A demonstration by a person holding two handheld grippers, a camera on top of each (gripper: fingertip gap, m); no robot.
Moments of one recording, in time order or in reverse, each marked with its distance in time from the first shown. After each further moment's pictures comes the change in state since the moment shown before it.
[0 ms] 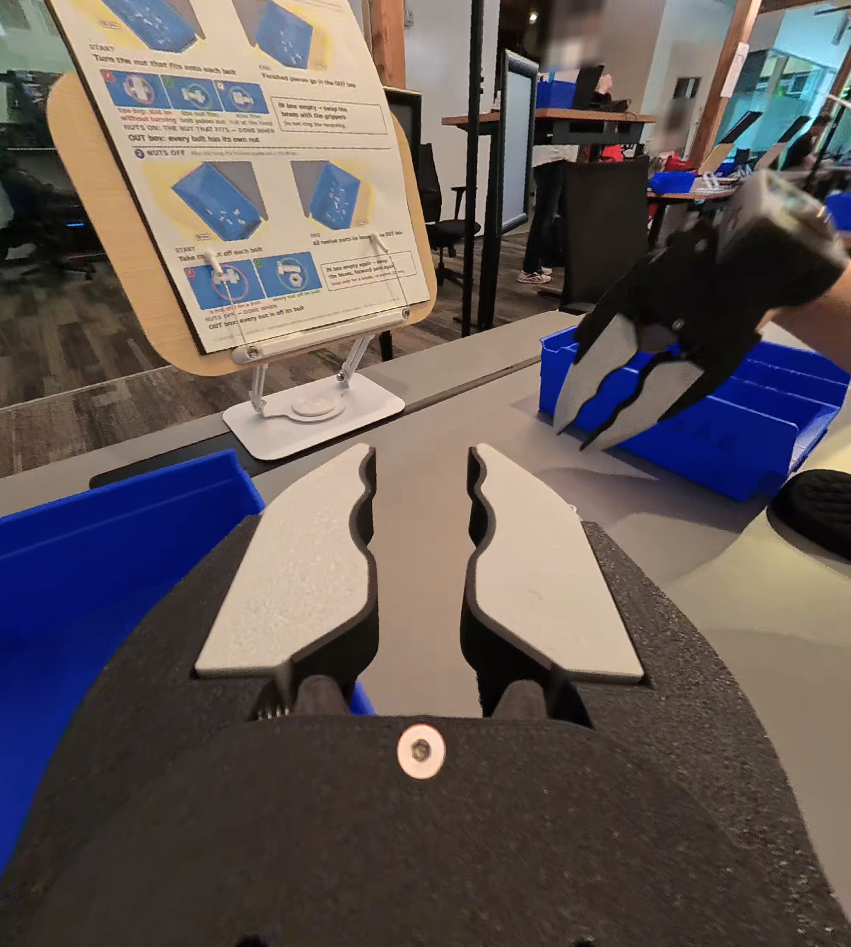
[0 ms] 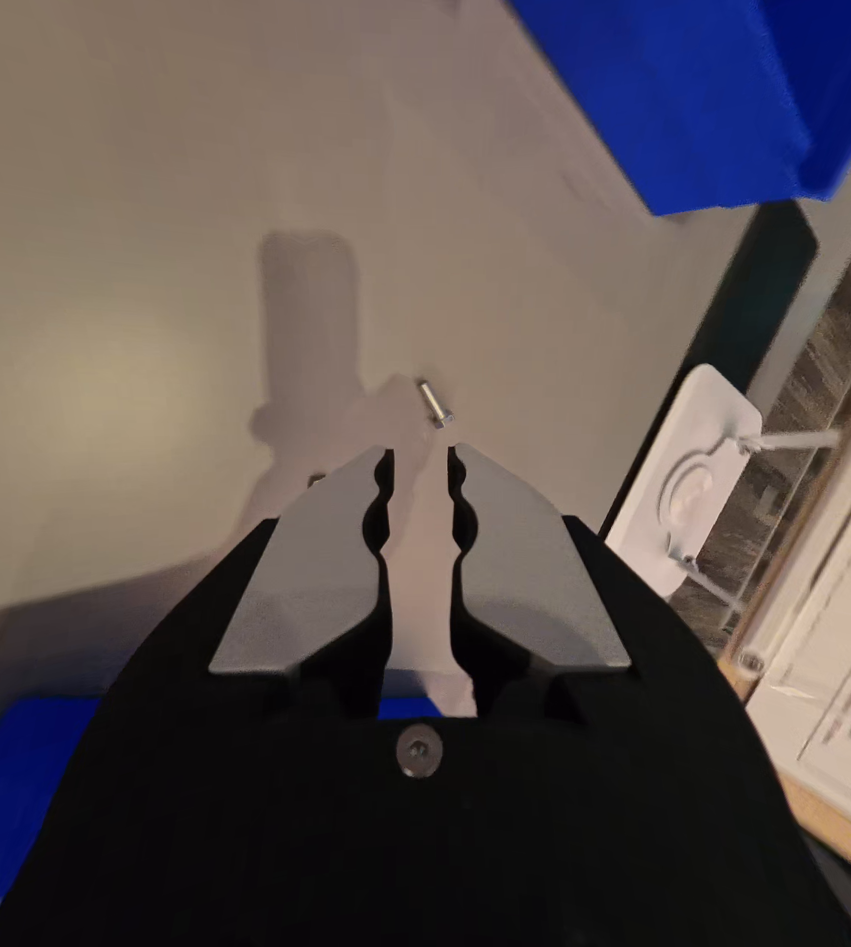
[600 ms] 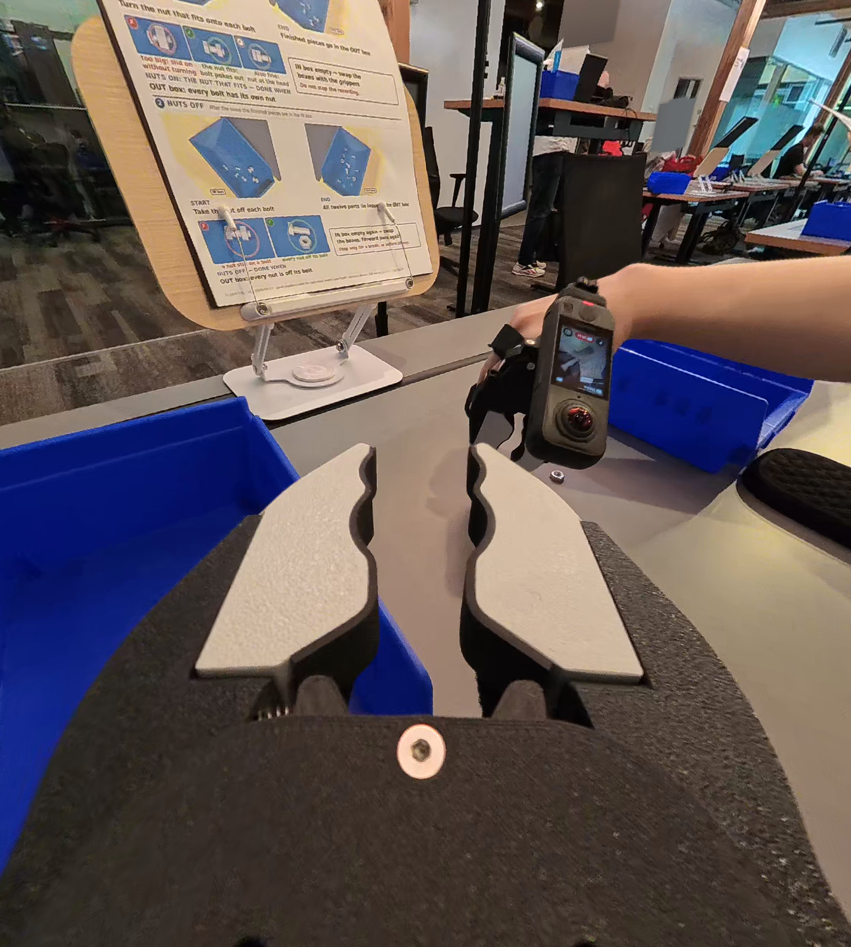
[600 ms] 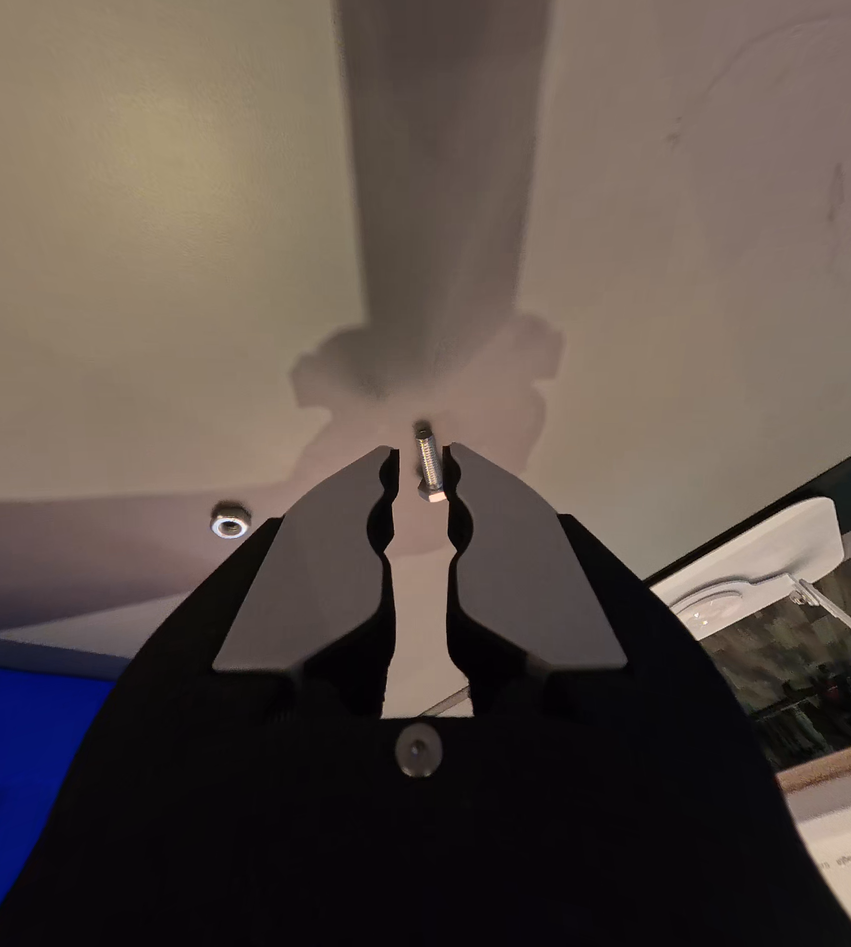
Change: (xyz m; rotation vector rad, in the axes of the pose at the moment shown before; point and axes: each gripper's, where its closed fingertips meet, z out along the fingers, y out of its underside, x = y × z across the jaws) left arm -0.008 0.018 -0.037 -0.020 0.010 -0.053; right arm -0.001 0.013 0.104 -0.291 -0.254 -0.328
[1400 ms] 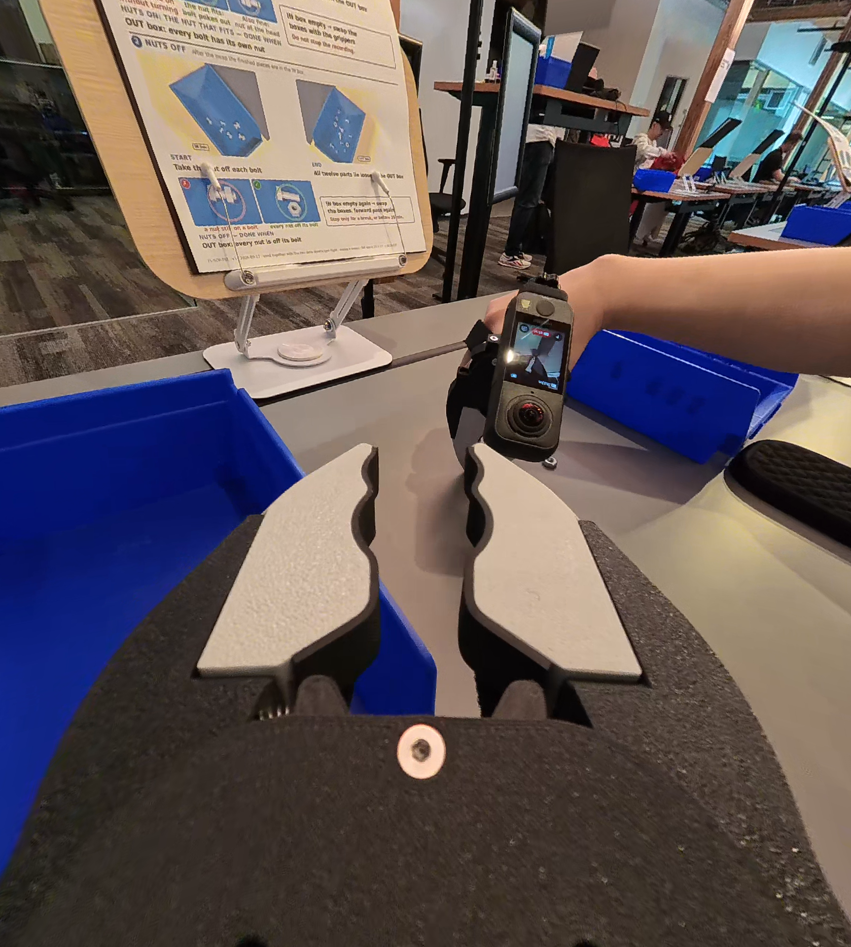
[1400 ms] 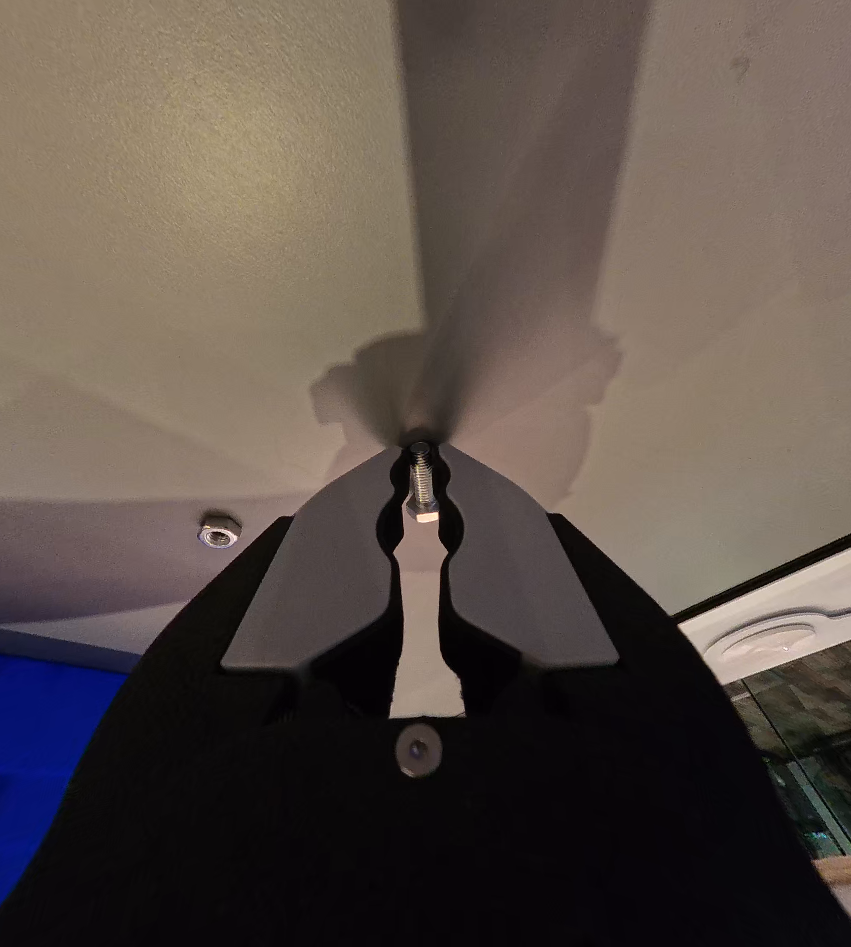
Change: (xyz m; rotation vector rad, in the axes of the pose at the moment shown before) left arm -0.003 0.016 0.004 -0.023 0.029 -0.041; right arm 0.000 0.007 0.020 -0.031 -0.117 0.036
